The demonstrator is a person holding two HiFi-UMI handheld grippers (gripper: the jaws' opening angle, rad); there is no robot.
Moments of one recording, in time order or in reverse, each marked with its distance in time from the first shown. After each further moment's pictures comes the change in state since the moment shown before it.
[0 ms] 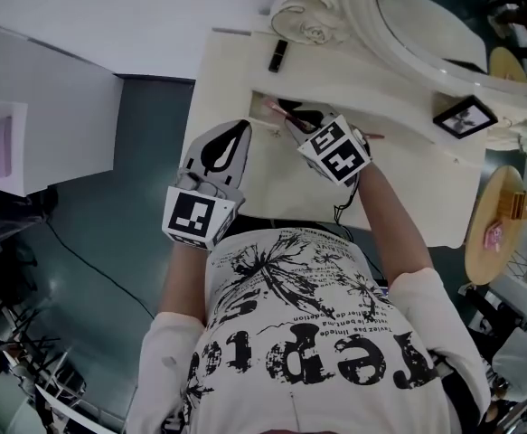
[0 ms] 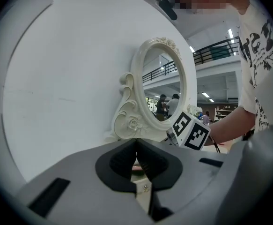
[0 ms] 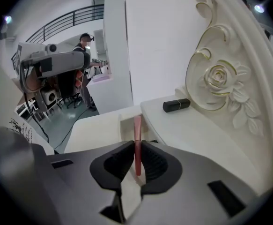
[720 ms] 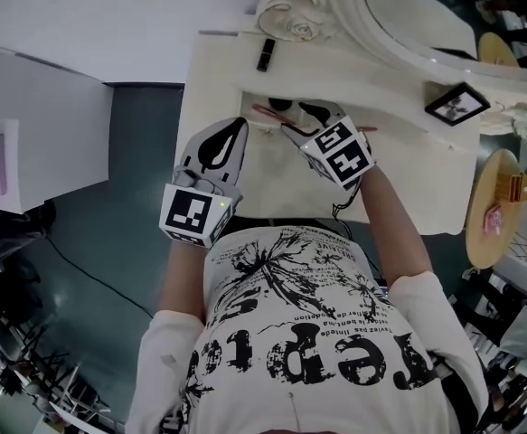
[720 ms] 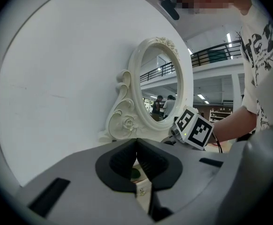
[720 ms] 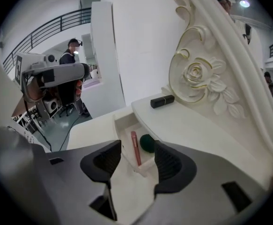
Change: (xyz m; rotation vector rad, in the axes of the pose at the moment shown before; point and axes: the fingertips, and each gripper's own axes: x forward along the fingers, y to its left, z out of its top) left arm 0.011 0.002 -0.002 -0.011 0.000 -0.058; right arm -0.016 -0.012 -0.008 0.115 -0.010 -0.073
